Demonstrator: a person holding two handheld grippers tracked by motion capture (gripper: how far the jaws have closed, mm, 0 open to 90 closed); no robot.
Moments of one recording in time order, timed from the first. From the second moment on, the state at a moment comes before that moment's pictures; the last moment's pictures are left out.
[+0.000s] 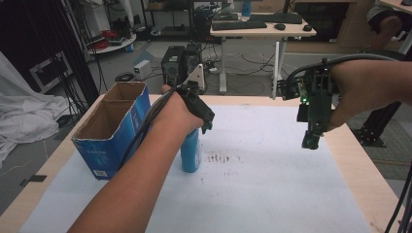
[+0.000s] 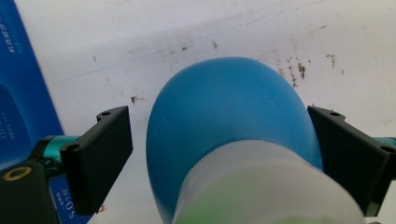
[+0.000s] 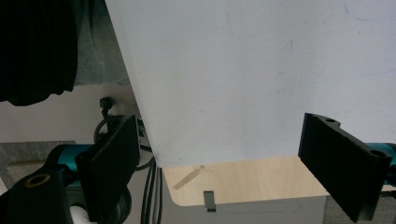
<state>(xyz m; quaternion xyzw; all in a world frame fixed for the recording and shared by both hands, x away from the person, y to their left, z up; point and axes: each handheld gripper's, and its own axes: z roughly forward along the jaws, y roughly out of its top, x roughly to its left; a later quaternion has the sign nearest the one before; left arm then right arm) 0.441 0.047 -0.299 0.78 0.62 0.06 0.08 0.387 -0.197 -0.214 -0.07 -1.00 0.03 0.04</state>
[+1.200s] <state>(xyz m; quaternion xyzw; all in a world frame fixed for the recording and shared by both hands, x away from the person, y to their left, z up) 0.439 0.044 -0.299 0.78 0.62 0.06 0.08 0.387 -0.193 -0.216 -0.06 -1.00 0.03 0.04</state>
